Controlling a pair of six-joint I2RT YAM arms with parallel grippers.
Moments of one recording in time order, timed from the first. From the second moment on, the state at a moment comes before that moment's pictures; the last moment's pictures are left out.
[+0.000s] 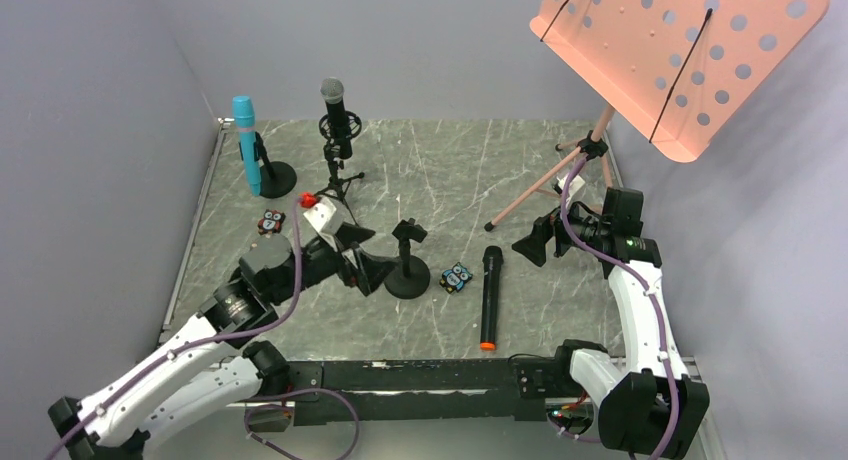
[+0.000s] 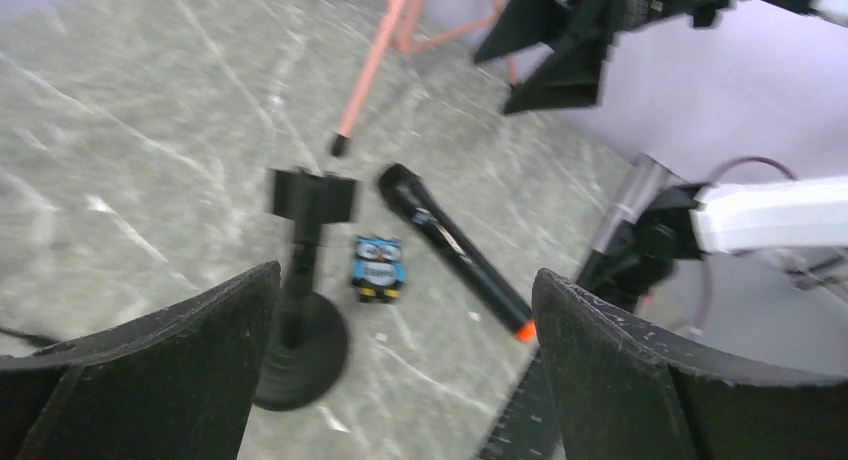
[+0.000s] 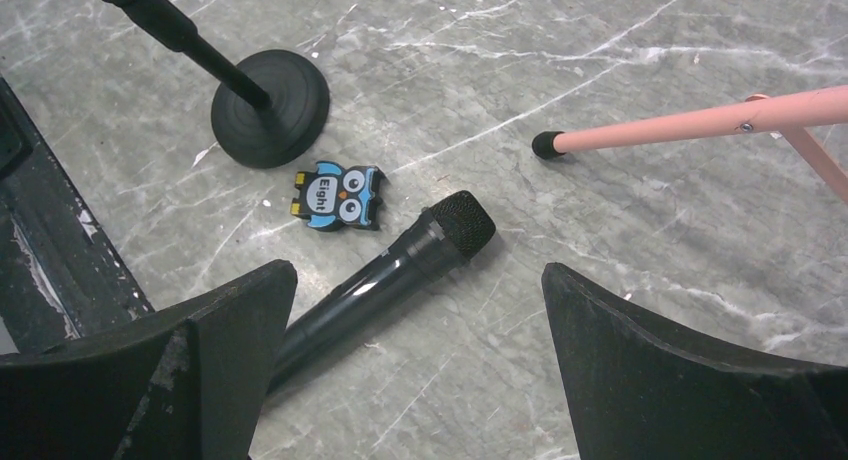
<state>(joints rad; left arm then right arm) -0.74 0.65 0.68 -0.08 0.19 -0.28 -0.17 0.98 0.80 -0.60 -0.92 -0.44</state>
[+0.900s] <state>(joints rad) -1.29 2.00 1.57 -0.48 -0.37 -0.75 -0.19 0.97 0.80 -0.49 -0.66 -0.28</state>
